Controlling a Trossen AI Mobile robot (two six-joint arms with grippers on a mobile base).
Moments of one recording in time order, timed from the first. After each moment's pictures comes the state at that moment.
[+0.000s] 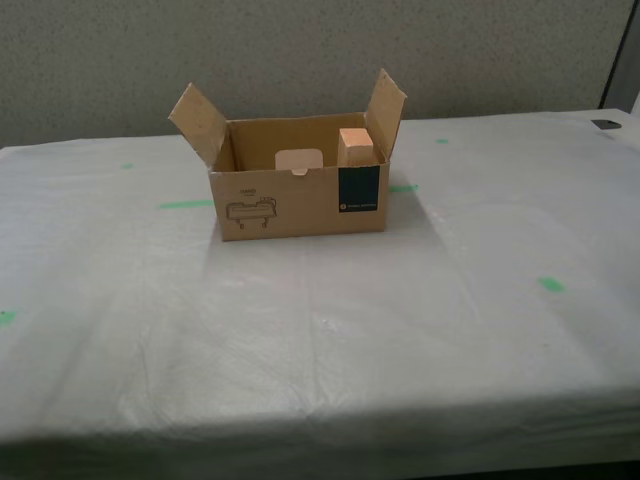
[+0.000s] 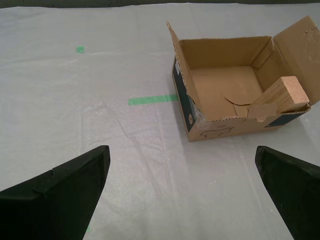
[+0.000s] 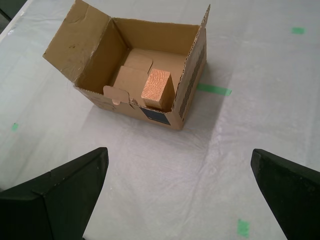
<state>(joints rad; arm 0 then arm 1) 0.47 1.08 1.08 -0.77 -0.16 0.18 -0.39 0.76 0.91 -0.87 -0.13 -0.27</state>
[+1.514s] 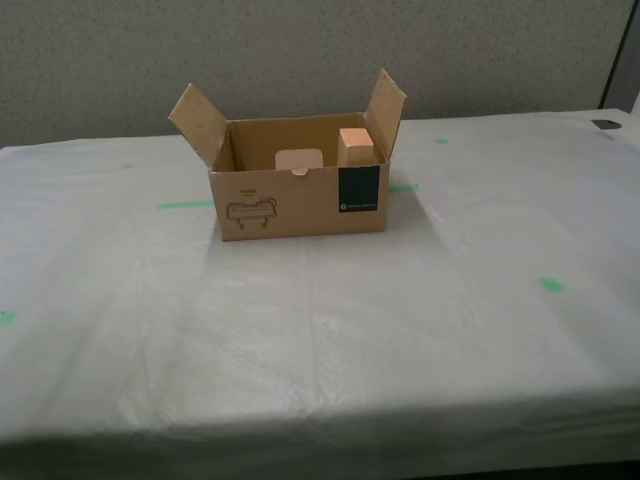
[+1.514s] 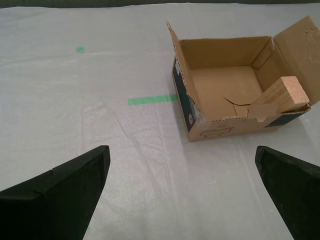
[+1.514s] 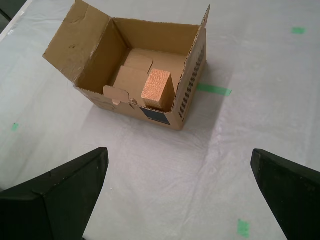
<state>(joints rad) 0.47 1.08 1.08 -0.77 -0.16 0.18 -0.39 0.76 0.91 -0.87 -0.13 -0.27</state>
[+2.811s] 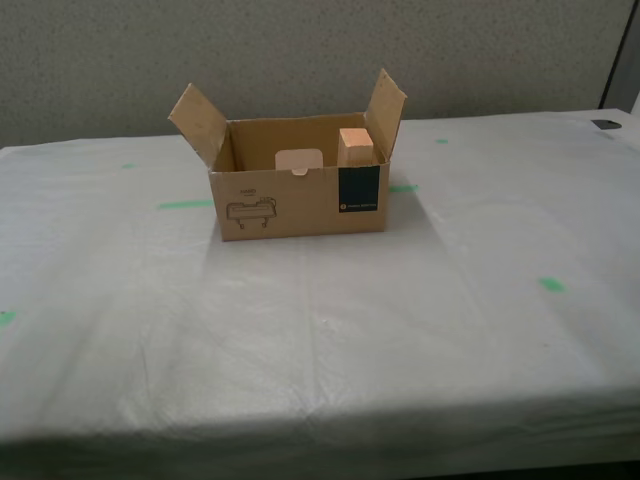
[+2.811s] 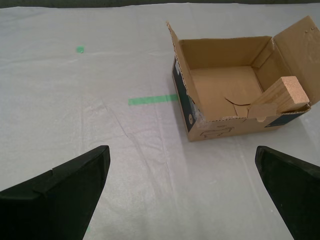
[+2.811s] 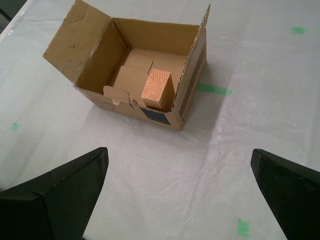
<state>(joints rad) 0.46 1.08 1.08 -0.77 -0.16 0.18 -0.39 0.76 0.91 -0.87 -0.13 -0.27</state>
